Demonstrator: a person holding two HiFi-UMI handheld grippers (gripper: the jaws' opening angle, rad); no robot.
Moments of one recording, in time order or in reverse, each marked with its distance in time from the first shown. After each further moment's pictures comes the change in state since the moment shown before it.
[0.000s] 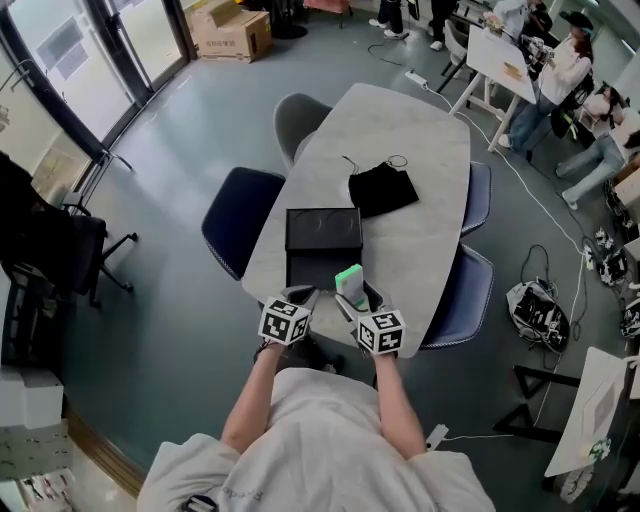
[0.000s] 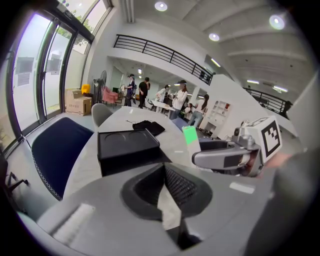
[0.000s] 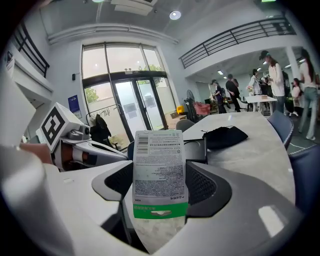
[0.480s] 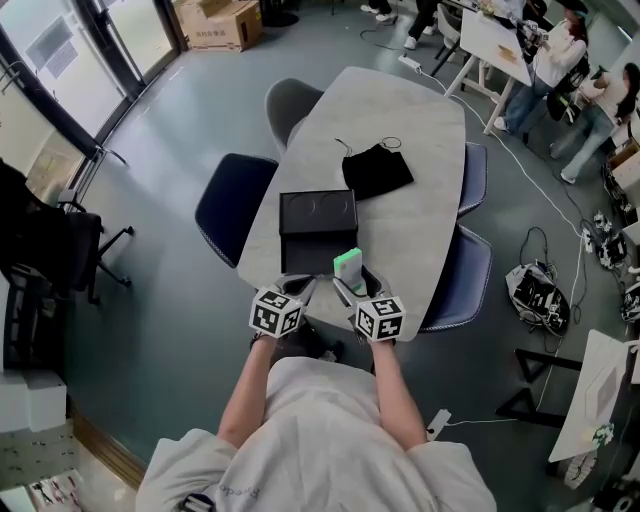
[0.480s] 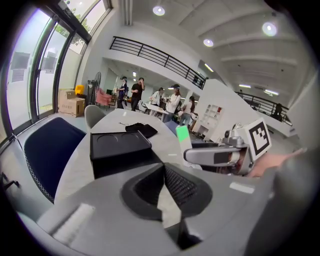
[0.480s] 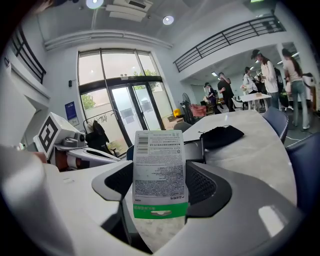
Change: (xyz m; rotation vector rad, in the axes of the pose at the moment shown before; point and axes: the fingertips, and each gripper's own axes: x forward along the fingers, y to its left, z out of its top) left arm -0.007 -0.016 -0.004 0.014 -0.045 -0.079; right arm -0.008 -0.003 0.001 0.056 -0.050 -0.019
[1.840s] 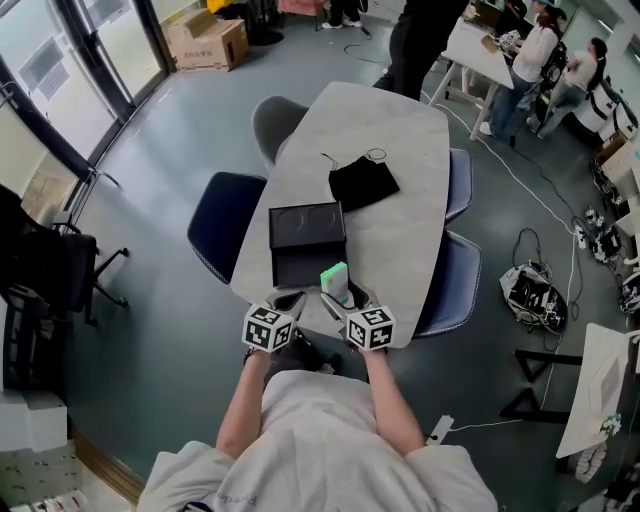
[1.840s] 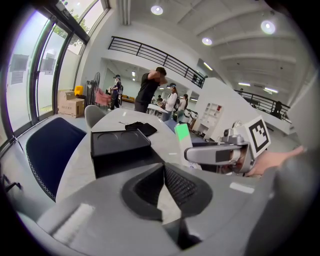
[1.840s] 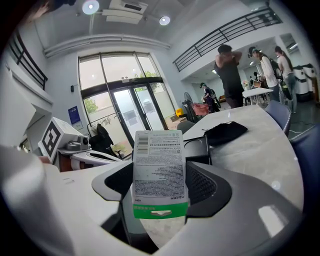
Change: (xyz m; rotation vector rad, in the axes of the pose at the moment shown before) left arm -0.005 -0.003 -0.013 0.014 0.010 0.004; right arm -0.004 0.012 -0.012 0.039 -0.006 0.051
